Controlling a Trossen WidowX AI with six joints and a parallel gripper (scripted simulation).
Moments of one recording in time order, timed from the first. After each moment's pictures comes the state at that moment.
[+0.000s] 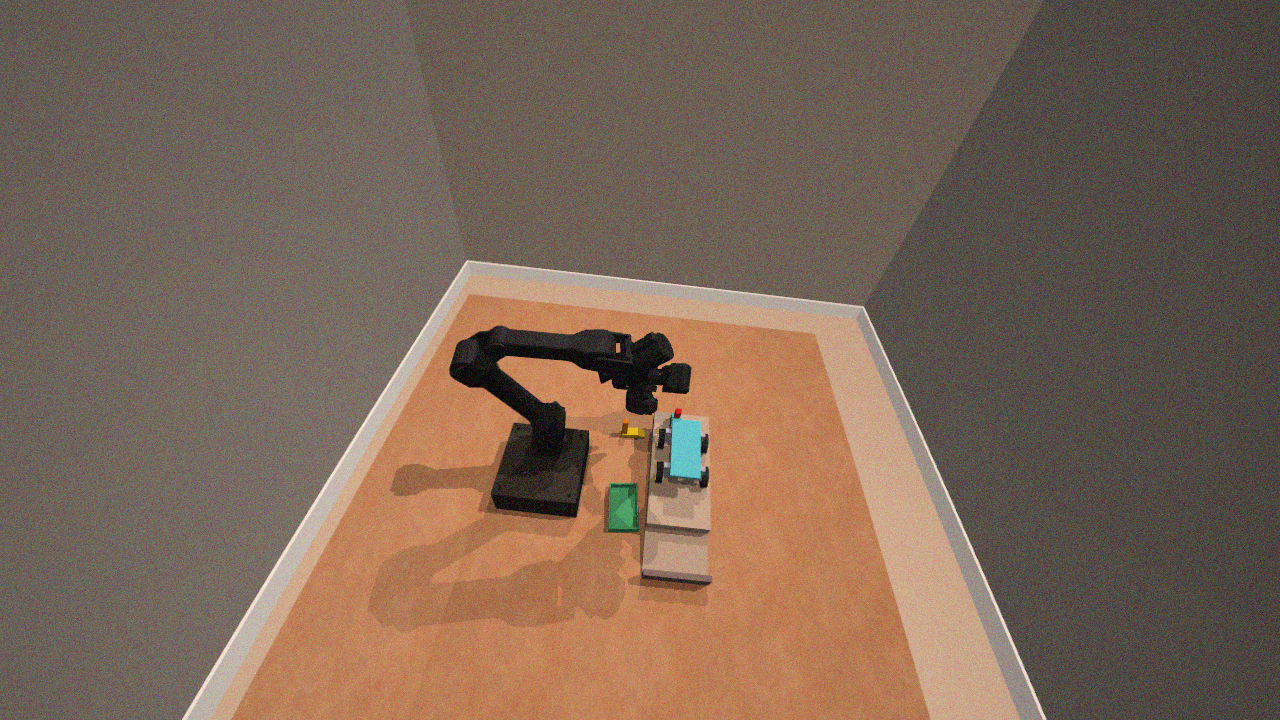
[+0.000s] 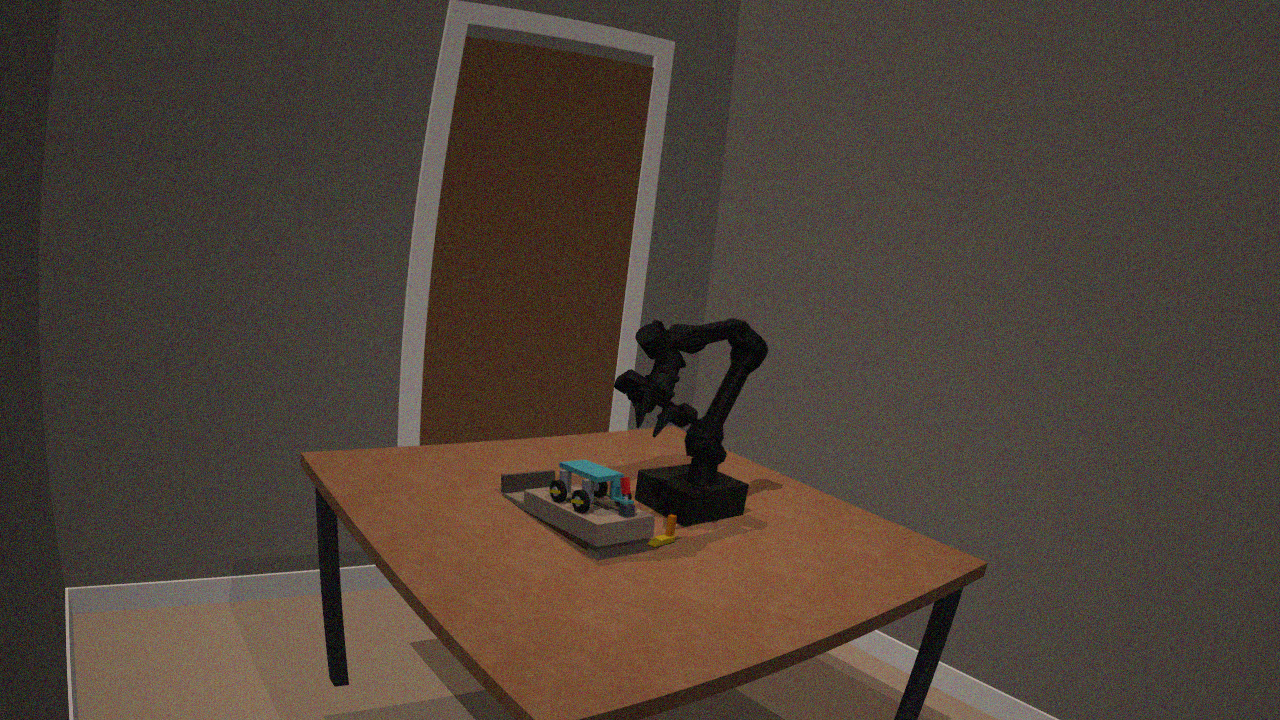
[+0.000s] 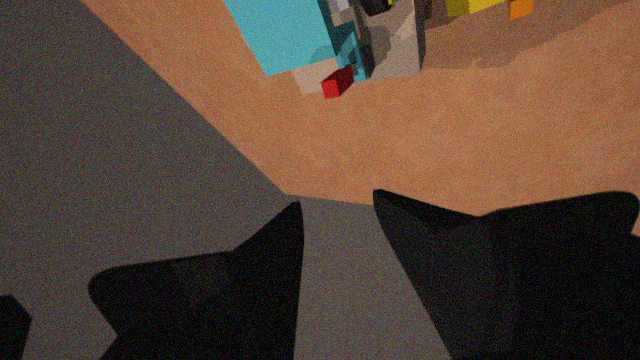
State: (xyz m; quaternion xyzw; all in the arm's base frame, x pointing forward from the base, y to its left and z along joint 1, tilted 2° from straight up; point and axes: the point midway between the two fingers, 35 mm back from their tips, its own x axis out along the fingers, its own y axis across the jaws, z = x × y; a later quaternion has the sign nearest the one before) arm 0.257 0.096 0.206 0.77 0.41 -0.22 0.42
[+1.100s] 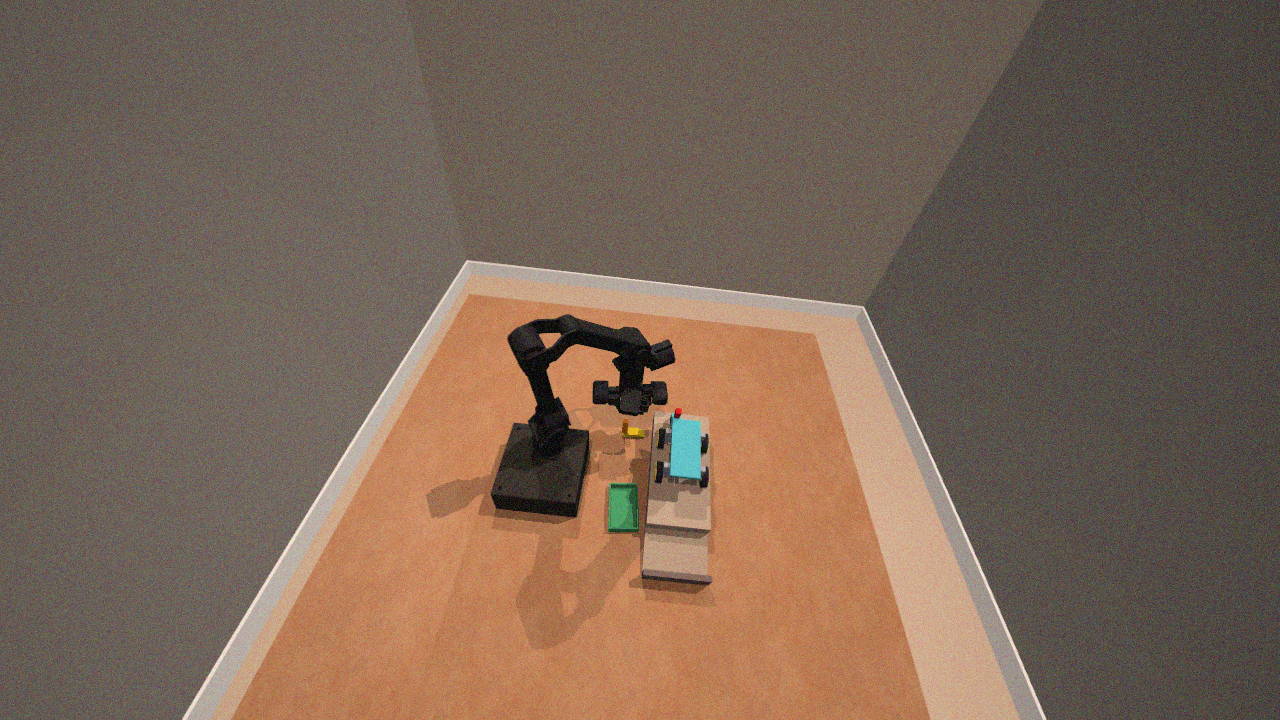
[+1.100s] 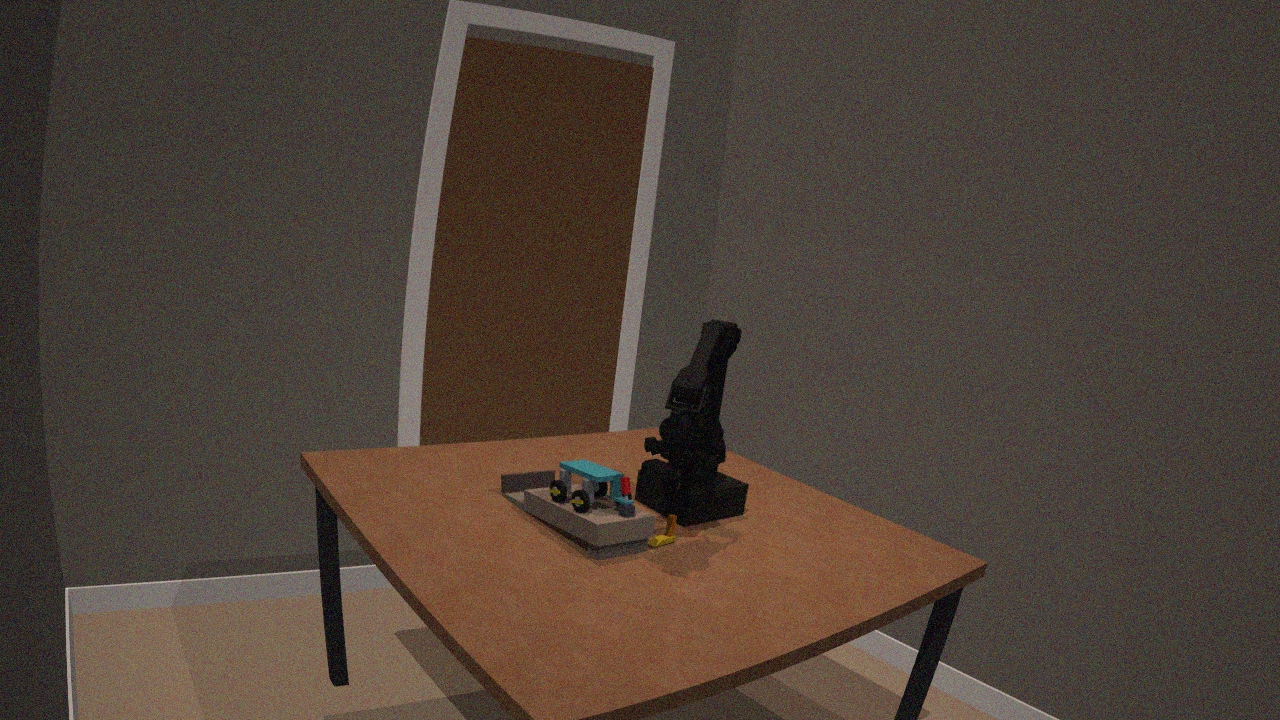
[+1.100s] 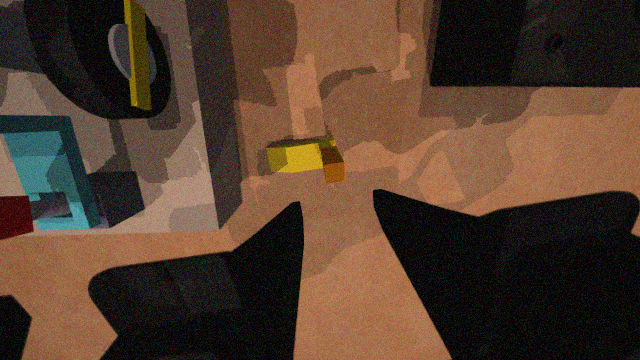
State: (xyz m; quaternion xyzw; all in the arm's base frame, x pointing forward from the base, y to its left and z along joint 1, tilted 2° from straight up) arm 0.188 0.129 0.054 0.46 0.53 -0.46 0.54
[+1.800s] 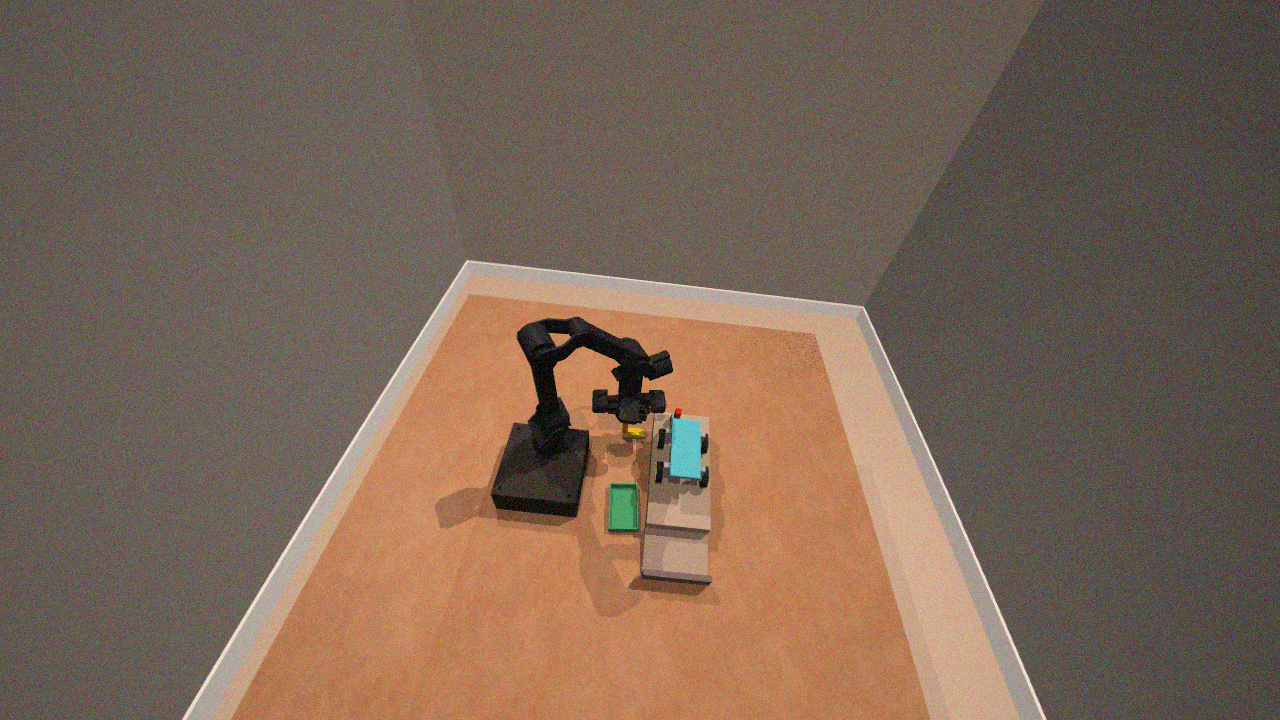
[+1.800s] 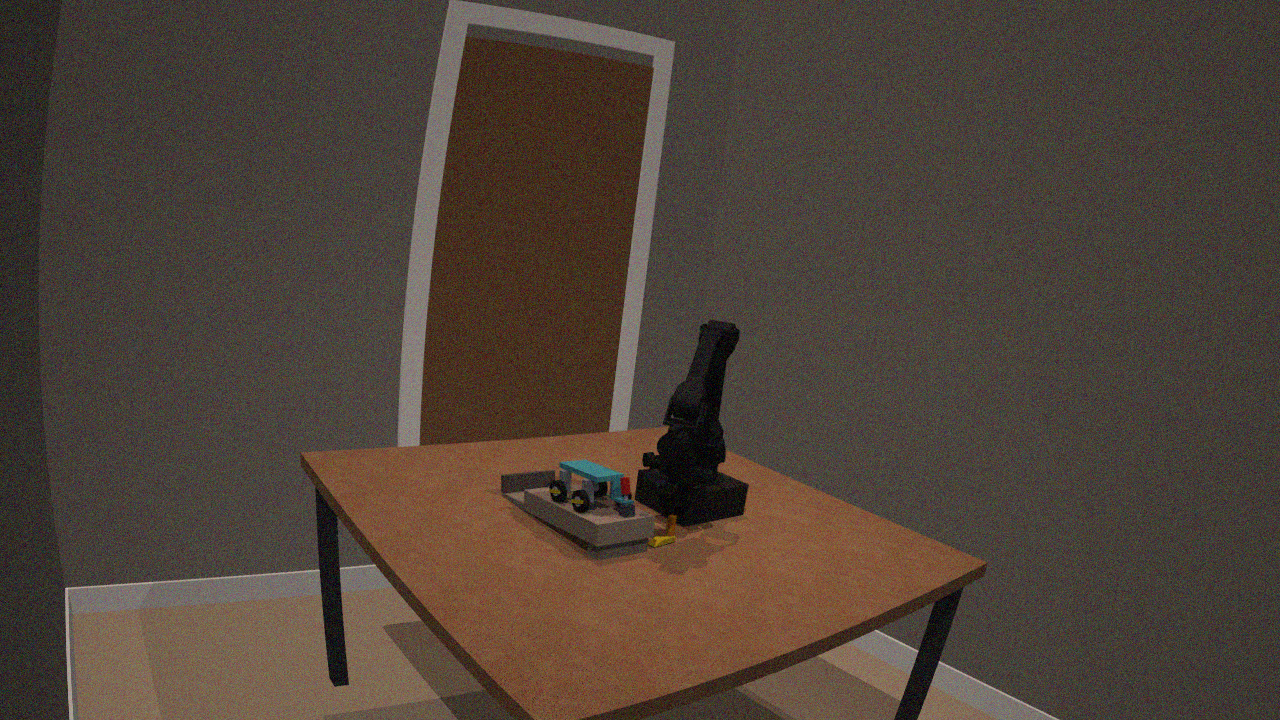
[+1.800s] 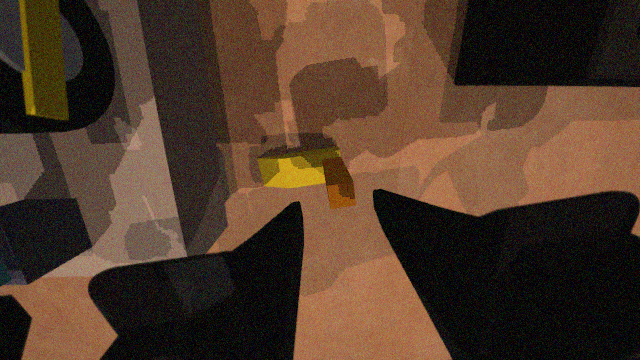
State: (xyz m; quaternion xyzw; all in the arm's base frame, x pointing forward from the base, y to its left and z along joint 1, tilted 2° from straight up) arm 0.188 0.128 0.018 0.46 0.53 -0.46 0.54
